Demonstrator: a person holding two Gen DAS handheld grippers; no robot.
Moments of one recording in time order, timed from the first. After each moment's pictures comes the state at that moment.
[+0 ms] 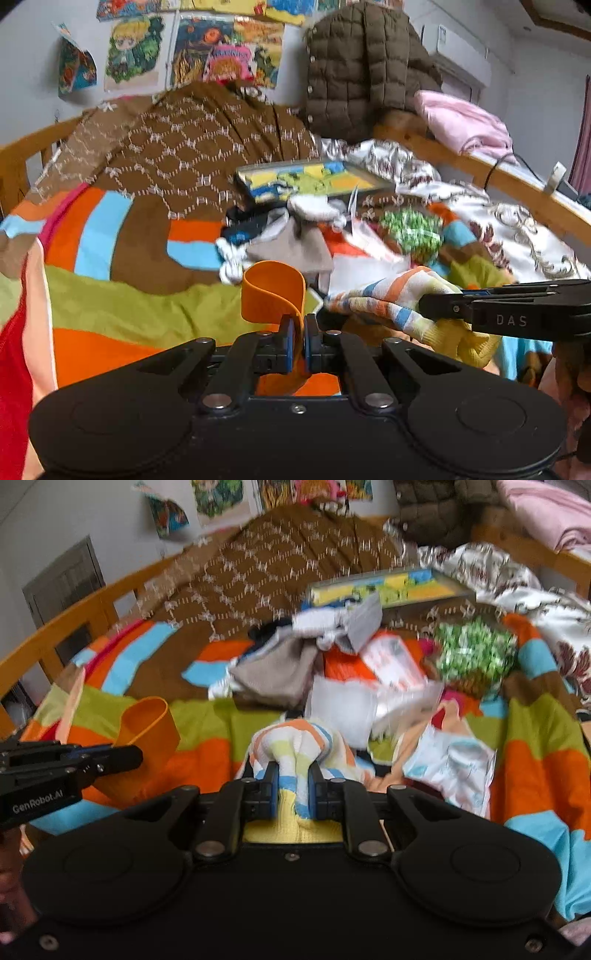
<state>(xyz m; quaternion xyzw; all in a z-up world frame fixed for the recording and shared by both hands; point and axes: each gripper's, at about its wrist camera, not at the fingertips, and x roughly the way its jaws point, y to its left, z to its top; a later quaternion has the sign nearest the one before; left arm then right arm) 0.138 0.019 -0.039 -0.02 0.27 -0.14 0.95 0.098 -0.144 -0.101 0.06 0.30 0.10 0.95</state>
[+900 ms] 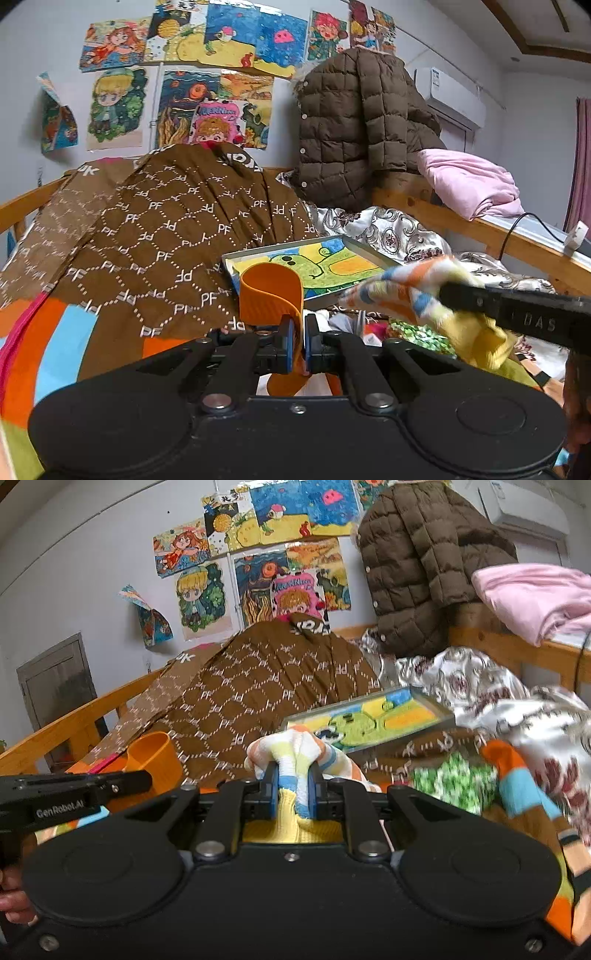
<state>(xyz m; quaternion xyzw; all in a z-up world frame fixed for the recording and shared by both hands) 0.265 -0.014 0.008 -0.01 0.19 -0.15 0.97 0.169 -0.207 -0.024 0.08 0.13 0.07 0.99</state>
